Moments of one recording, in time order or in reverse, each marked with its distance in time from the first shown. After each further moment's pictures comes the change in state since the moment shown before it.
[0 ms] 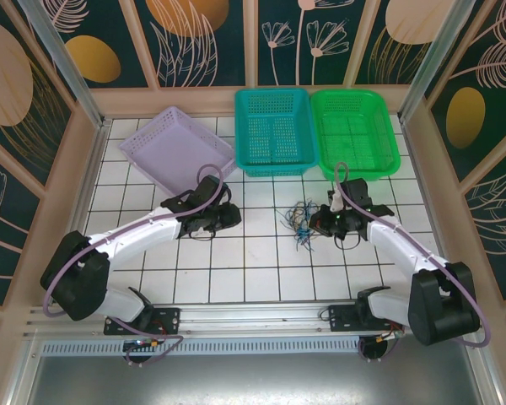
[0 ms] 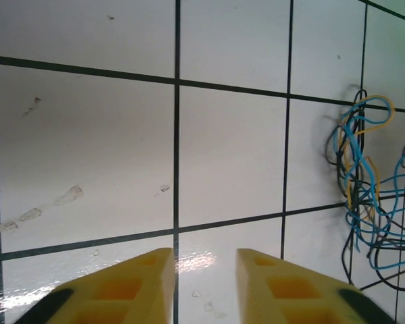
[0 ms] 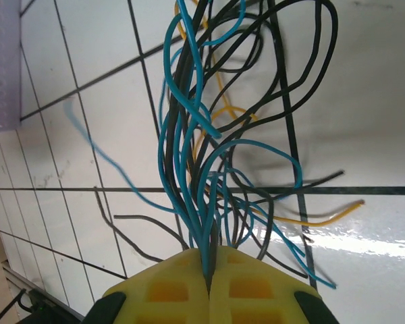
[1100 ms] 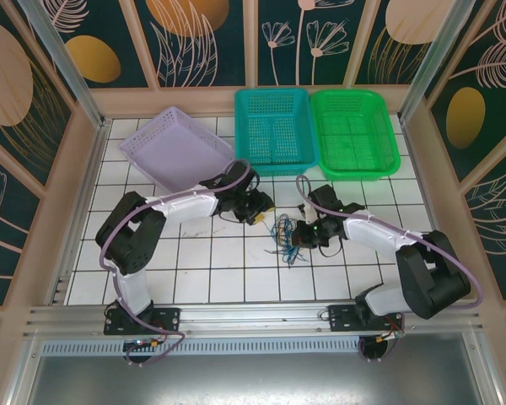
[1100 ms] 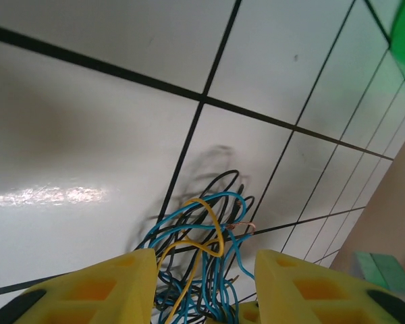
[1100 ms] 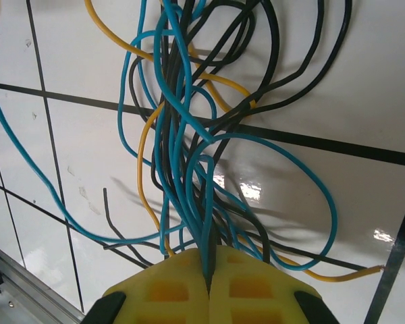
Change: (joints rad) left arm -0.020 0.426 0.293 0.121 0.269 -0.407; right arm 0.238 0.184 0.033 0.004 0.042 -0.130
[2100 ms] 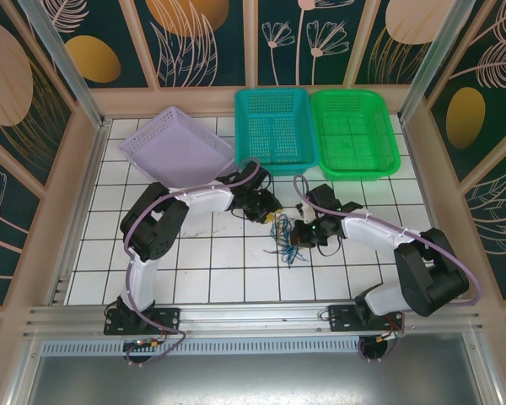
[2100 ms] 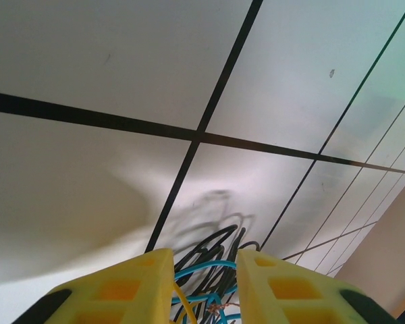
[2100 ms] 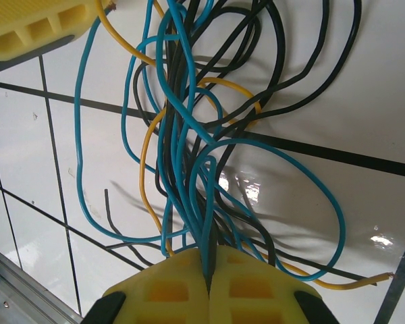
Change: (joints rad) left arm -0.018 0.185 0.148 -0.010 0.035 -0.034; right arm 0.010 0.014 0.010 0.006 0.007 -0.008
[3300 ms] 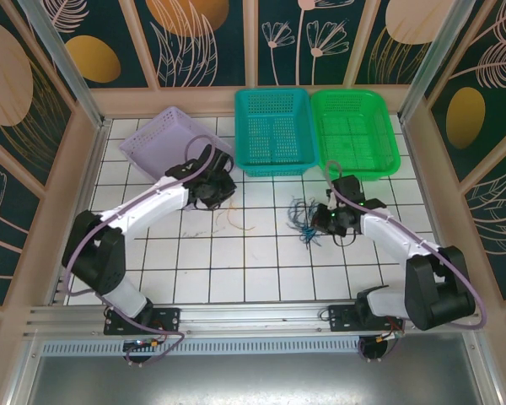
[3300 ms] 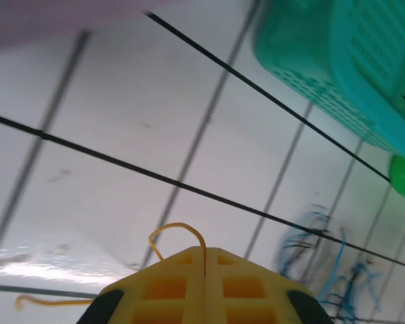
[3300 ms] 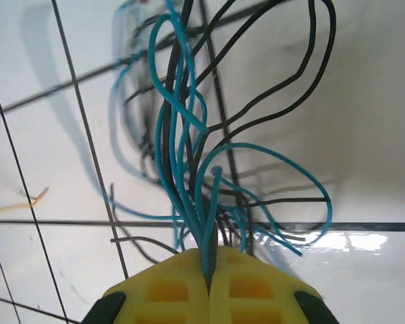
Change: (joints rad) left arm 0.140 -0.438 -0.123 -0.335 -0.415 0.171; right arm -0.224 -0.113 0.011 -0.029 0.133 0.115
